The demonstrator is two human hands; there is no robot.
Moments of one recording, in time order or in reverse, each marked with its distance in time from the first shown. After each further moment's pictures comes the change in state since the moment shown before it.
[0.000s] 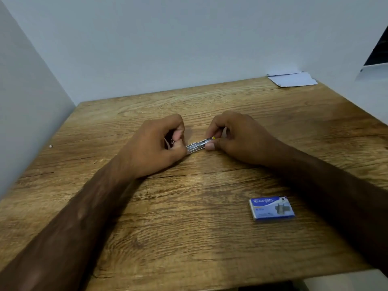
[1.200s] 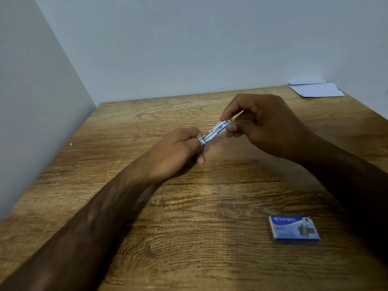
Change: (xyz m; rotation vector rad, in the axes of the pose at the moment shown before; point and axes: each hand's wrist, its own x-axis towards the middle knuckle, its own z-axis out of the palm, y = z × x) left_hand 0.005 0.010 0.003 -0.311 -0.110 -0.403; right_hand 0.016 -0.018 -0.027 0.211 0.110 -0.208
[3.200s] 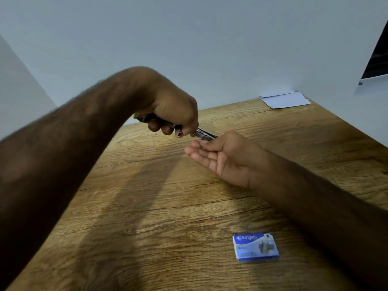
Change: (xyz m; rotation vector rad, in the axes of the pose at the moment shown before) left_hand 0.099 0.133 -0.022 0.832 -0.268 -0.295; right_hand -0.004 -0.005 0.009 1.432 -0.005 0.822
